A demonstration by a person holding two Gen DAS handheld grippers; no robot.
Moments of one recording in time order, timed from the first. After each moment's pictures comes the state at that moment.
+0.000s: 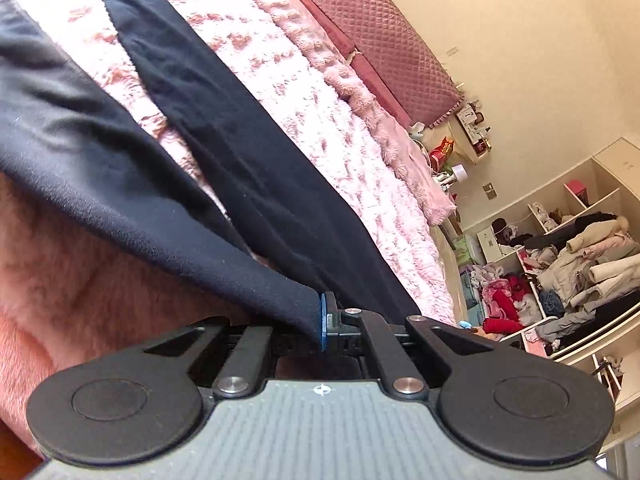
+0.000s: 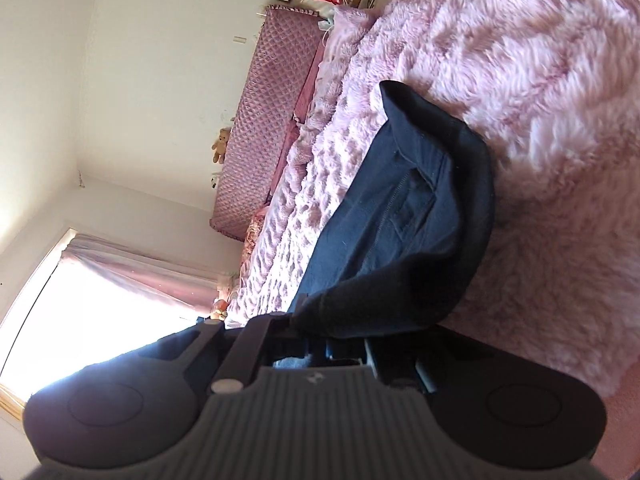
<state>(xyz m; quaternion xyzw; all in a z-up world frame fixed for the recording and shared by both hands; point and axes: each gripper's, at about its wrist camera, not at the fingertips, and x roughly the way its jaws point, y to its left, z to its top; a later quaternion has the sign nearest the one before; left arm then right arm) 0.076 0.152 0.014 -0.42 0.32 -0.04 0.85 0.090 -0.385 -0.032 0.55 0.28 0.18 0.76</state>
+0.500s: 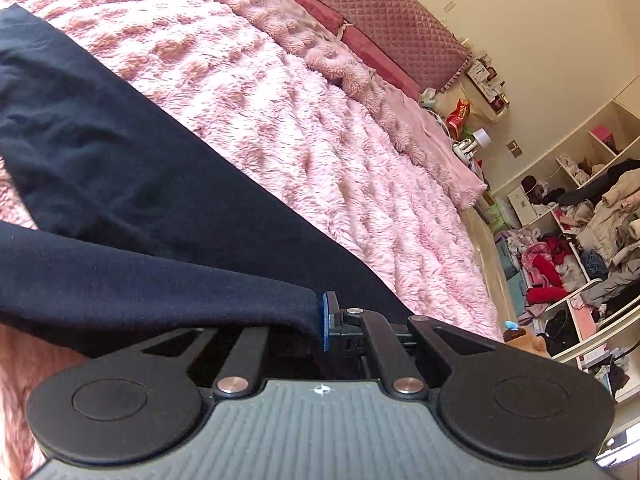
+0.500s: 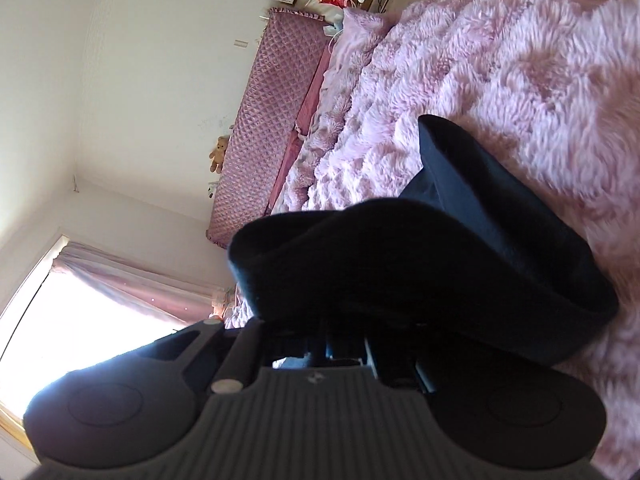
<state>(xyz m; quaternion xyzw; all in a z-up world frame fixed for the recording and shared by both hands) 0.217 0.134 0.021 -0.33 0.37 -0.04 0.87 0.222 -0.386 -0.037 0.55 0.28 0.18 0.77</state>
